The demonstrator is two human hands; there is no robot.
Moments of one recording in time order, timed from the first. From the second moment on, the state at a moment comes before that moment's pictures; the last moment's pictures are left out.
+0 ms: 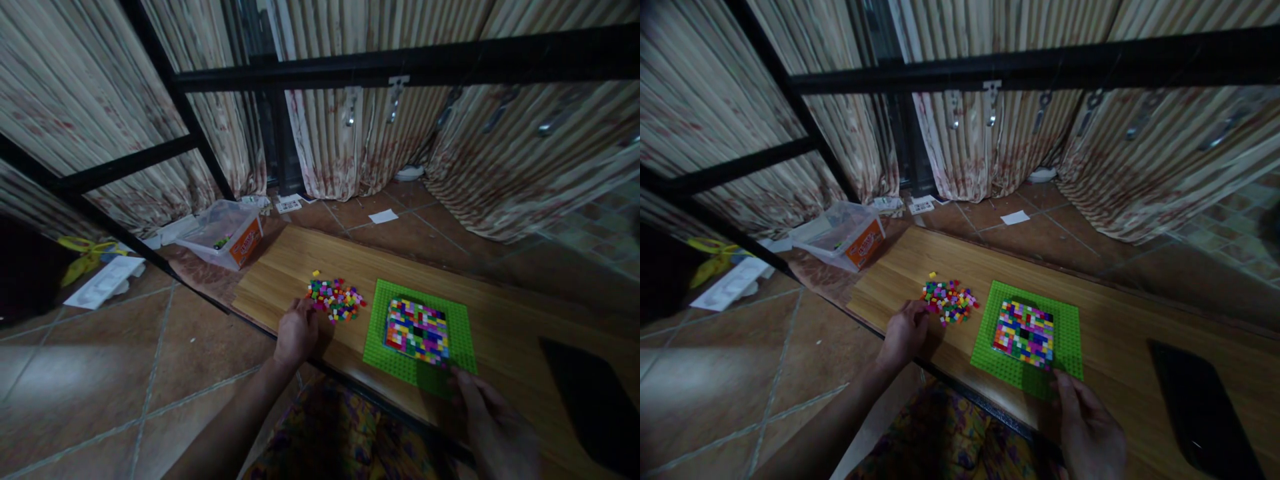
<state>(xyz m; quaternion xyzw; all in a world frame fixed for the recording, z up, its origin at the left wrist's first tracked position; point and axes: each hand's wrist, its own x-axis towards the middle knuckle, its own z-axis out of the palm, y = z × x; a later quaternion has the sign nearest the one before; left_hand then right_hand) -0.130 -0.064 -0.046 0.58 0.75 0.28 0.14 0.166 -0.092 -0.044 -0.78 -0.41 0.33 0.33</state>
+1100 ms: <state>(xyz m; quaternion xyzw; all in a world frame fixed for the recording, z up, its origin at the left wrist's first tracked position) 0.007 -0.038 -0.015 0.79 0.51 0.25 0.24 0.162 -0.087 -0.039 -0.68 -0.41 0.36 0.50</state>
